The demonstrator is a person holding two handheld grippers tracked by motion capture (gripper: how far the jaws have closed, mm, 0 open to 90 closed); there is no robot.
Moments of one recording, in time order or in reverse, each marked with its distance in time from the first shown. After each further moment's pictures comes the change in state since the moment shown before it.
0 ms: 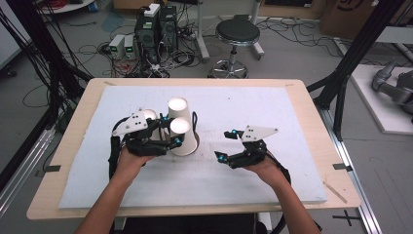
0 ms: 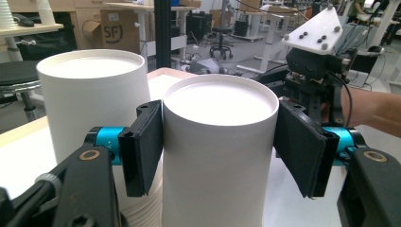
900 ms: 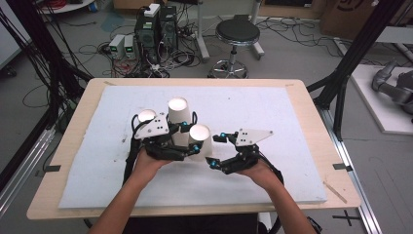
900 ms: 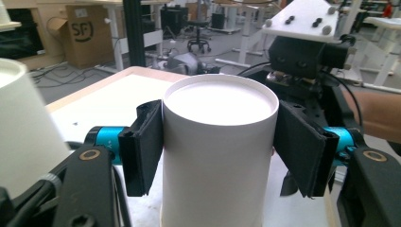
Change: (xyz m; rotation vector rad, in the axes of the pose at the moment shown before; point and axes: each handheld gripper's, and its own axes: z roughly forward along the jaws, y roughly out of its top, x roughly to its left) left arm -0.024 0.000 0.038 0.026 -0.107 0.036; right arm 0.019 0.008 0.011 -0.092 0.140 -0.004
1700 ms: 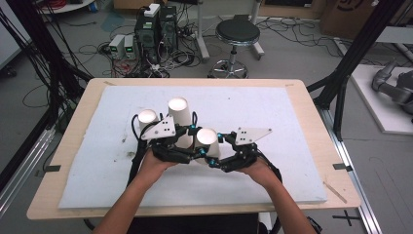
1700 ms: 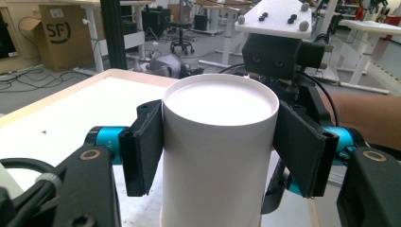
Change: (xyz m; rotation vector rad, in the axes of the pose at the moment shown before) left arm -0.003 -0.003 0.014 -0.003 -0.060 -0.005; right arm -0.006 0.001 0.004 -0.026 0.069 -0.021
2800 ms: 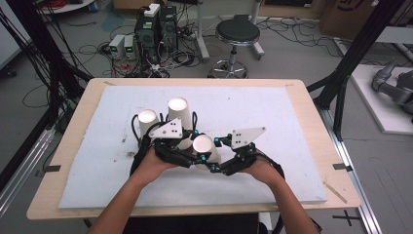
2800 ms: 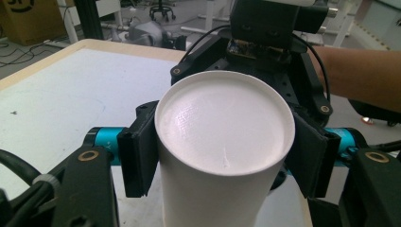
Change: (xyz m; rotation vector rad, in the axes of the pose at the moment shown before) left arm 0.002 0.001 0.006 0.132 -0.086 0.028; right arm 0.000 0.004 0.003 0.122 0.072 -0.086
